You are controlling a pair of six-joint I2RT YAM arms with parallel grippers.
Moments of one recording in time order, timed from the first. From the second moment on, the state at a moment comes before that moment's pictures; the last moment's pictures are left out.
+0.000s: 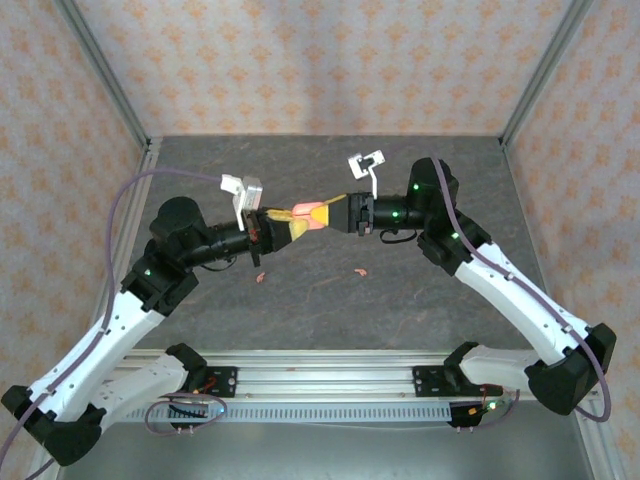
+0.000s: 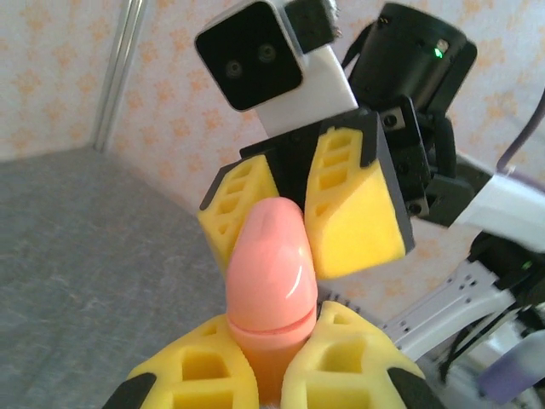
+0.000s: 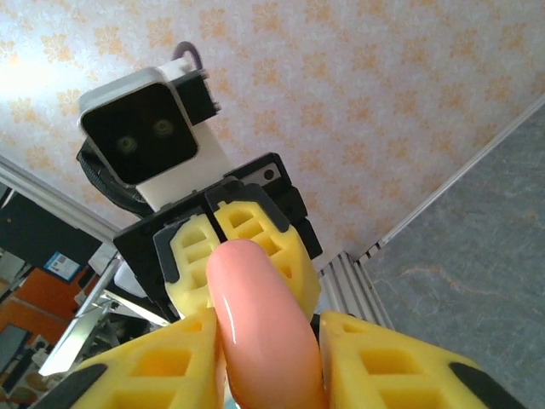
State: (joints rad) left arm -0.54 0.88 1.01 -0.16 0.61 -0.40; right arm 0.63 1.18 1.19 -0.08 -0.90 0.76
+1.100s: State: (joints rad) left arm -0.55 0.75 0.89 -0.29 0.56 -0.10; right arm 0.60 1.25 1.29 -0.53 -0.57 0.64
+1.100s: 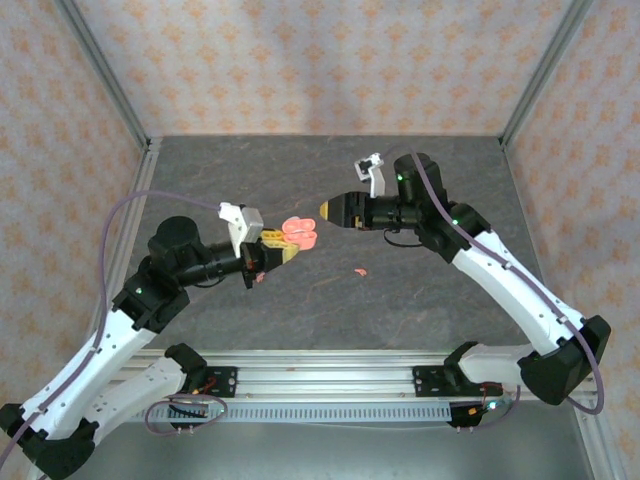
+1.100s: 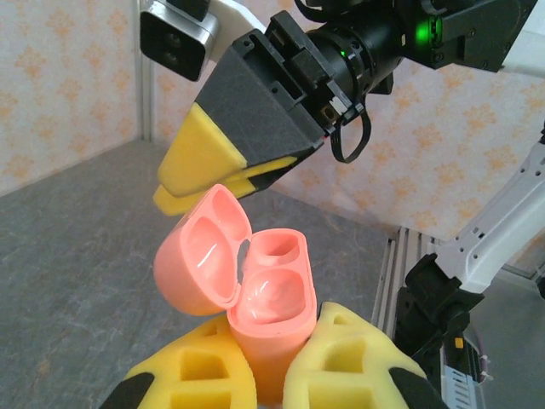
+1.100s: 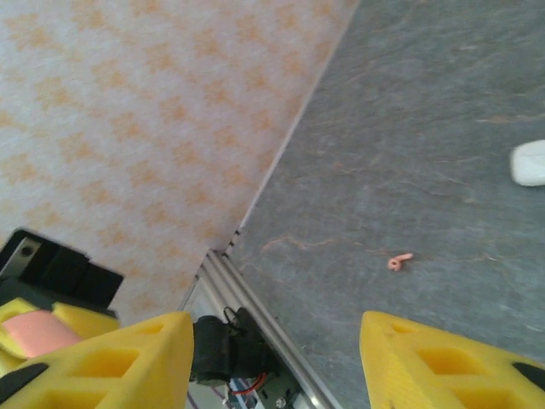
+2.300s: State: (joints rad) left arm -0.55 0.40 0.85 -0.62 0.28 -0.07; right arm 1.03 2.31 2.03 -0.95 -0.21 0.42
